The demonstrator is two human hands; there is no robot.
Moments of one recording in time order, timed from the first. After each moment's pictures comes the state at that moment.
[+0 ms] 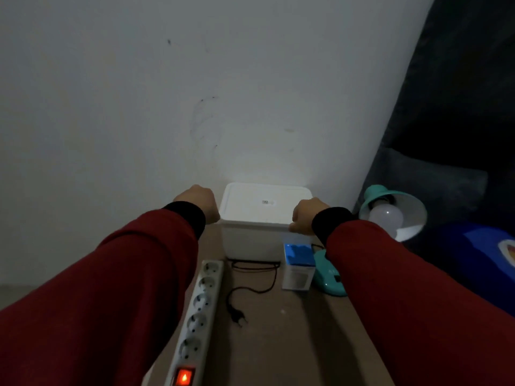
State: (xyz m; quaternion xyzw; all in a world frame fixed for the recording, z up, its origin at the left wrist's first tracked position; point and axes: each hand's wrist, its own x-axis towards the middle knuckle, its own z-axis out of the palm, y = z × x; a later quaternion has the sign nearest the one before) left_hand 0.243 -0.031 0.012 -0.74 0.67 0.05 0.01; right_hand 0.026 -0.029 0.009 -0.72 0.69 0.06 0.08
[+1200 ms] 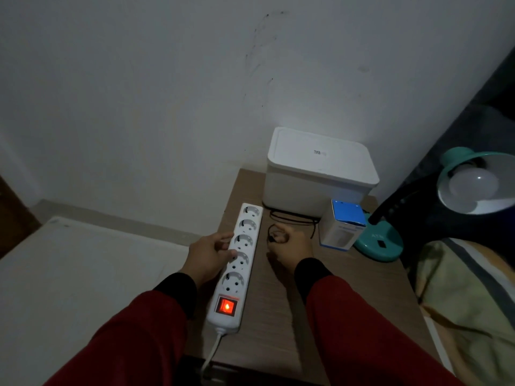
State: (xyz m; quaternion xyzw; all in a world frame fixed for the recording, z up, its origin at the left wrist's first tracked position) left_hand 0.299 0.084 -0.168 -0.70 0.52 0.40 -0.29; right_hand 0.132 0.035 -0.172 -0.58 0.69 -0.24 0.37
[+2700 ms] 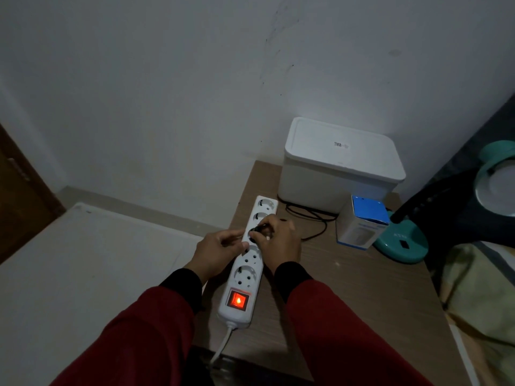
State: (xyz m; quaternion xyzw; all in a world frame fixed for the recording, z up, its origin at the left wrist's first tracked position) left_hand 0.308 0.086 -0.191 -0.67 0.45 0.46 -0.36; right_hand 0.177 0.041 -0.198 -0.67 0.64 -0.30 0.23
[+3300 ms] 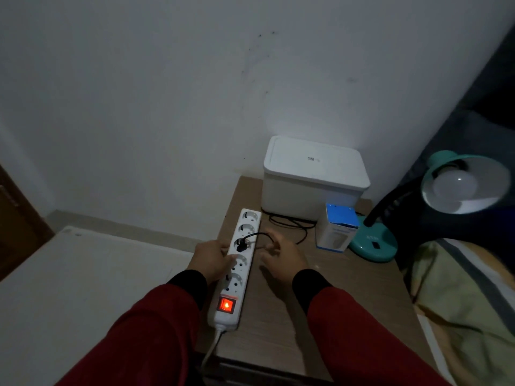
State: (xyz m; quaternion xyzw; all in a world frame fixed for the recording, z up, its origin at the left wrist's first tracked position) left_hand 0.288 0.087 -0.159 -0.75 0.56 0.32 -0.17; right_hand 0.127 0.064 -0.160 -0.66 0.61 -0.20 0.39
